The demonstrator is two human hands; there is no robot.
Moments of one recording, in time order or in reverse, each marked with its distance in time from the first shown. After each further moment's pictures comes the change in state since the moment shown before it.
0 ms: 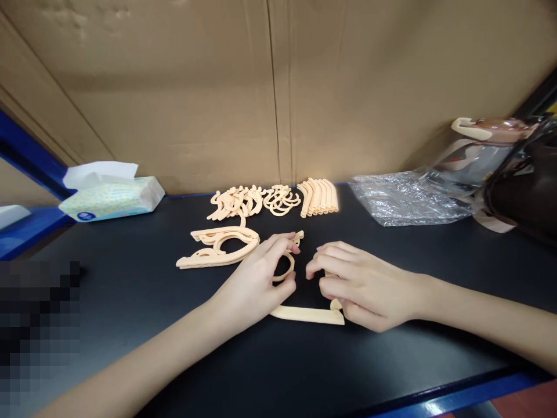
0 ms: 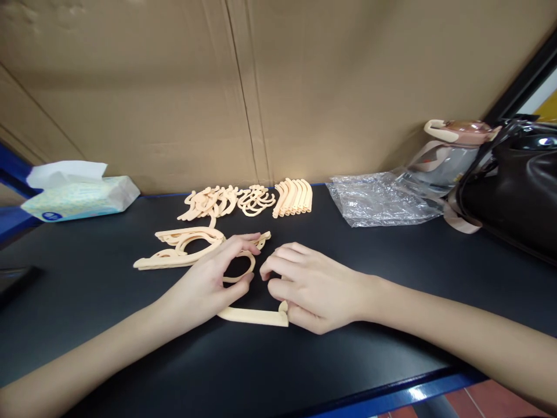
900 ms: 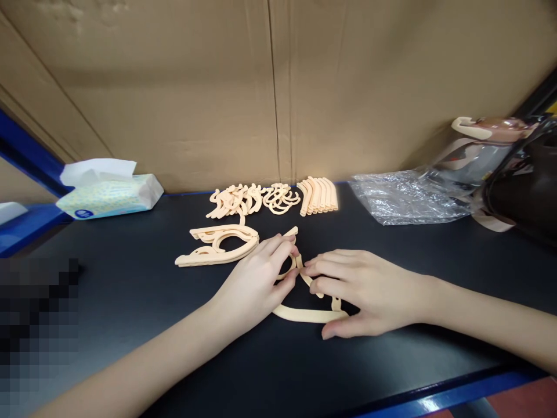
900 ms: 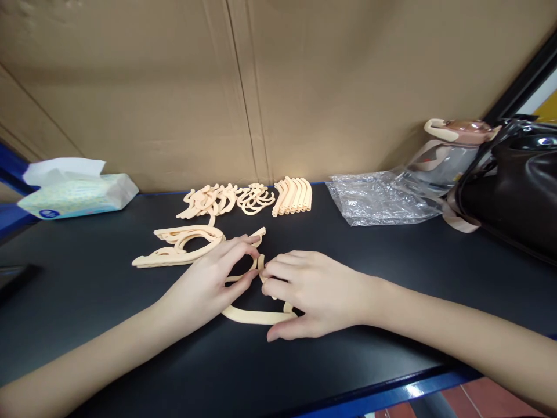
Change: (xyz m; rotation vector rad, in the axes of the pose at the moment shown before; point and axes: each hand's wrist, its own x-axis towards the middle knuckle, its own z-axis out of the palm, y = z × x) left_hand -0.002 -0.001 0.004 0.259 -0.001 0.041; right_hand 0.000 -0.006 -0.002 -0.038 -0.051 0.095
